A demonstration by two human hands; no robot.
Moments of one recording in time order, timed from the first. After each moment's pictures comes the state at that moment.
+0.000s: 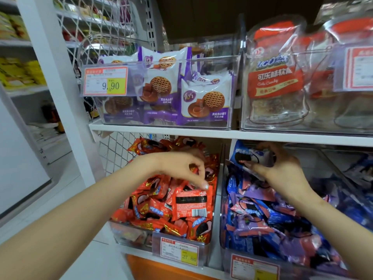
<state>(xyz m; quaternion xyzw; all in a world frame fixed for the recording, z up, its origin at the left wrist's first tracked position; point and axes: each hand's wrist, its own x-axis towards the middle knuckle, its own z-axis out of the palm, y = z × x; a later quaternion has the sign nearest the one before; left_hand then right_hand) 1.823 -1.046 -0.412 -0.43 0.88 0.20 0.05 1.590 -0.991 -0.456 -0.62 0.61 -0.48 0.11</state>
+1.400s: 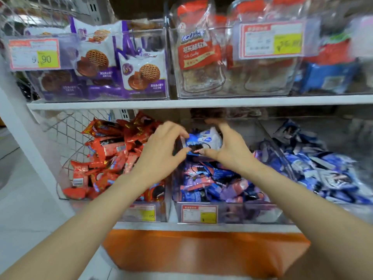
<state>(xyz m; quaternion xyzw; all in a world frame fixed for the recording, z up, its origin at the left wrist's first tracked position) 1.765 -0.971 -0.453 -0.38 0.86 0.02 -0.33 1.573 -0.947 -0.462 -0.69 0.57 -0.43 0.11</state>
